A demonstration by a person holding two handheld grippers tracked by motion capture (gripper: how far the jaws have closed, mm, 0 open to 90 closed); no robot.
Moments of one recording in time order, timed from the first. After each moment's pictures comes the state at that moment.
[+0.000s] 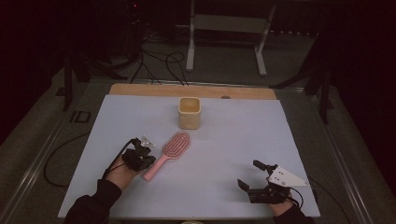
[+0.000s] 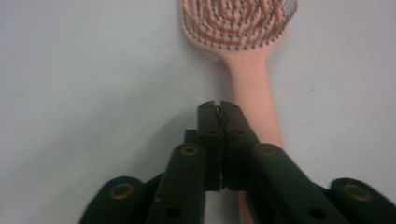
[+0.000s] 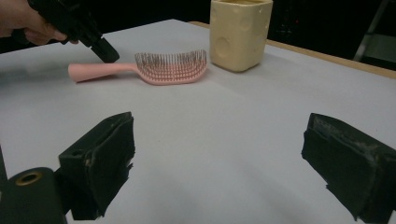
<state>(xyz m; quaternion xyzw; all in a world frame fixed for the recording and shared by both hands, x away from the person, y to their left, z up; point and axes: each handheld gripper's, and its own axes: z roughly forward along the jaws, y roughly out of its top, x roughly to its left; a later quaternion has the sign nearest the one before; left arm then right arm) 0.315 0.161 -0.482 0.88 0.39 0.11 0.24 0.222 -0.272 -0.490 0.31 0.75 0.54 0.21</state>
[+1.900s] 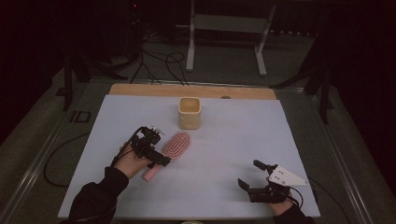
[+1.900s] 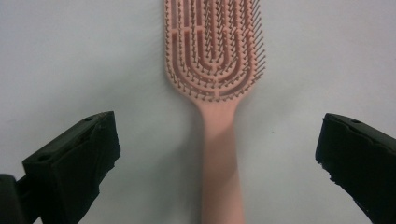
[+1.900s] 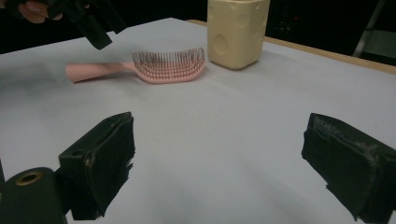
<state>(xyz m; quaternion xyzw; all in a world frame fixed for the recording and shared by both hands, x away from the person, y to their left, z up) 0.340 0.129 -0.452 0.88 0.43 0.06 0.20 0.224 -0.273 -0.491 0.31 0.75 0.54 0.21</state>
